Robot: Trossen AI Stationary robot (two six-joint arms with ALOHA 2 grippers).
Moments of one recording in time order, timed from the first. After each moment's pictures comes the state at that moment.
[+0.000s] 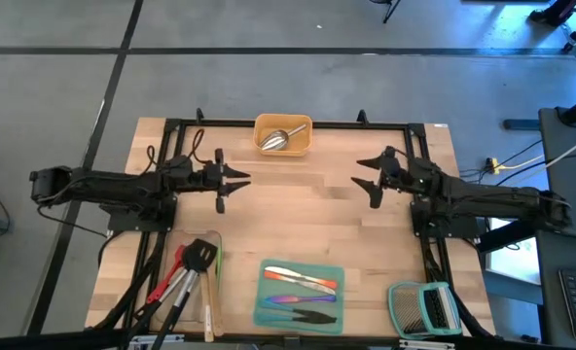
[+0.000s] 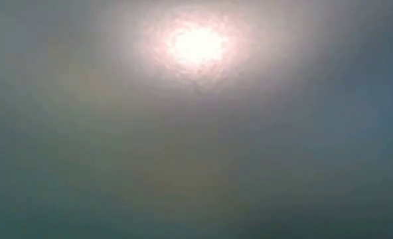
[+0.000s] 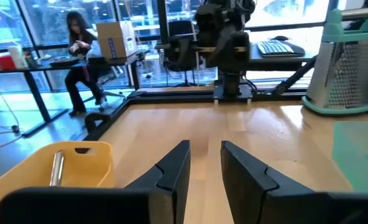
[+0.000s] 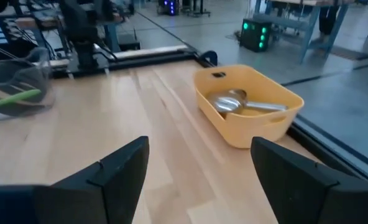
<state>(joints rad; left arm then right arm) 0.24 0.86 0.23 0.57 0.09 0.07 -0.25 0.61 0.22 0.18 0.09 0.04</state>
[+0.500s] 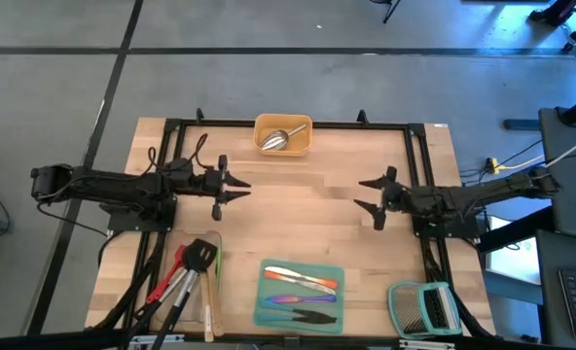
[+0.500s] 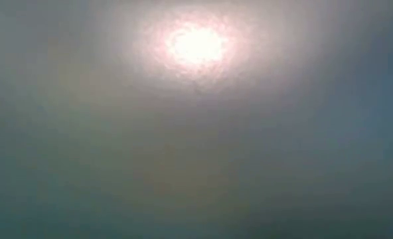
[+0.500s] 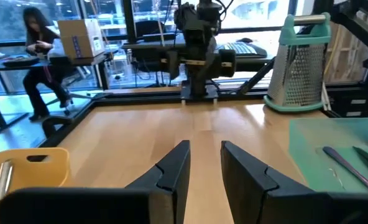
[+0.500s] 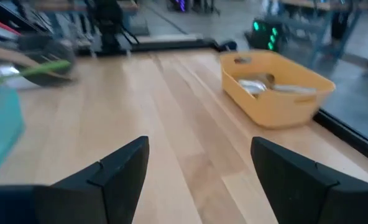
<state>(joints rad) 0.18 0.86 0.23 0.57 0.17 0.05 0.21 0.52 0.10 0.17 0.49 0.10</state>
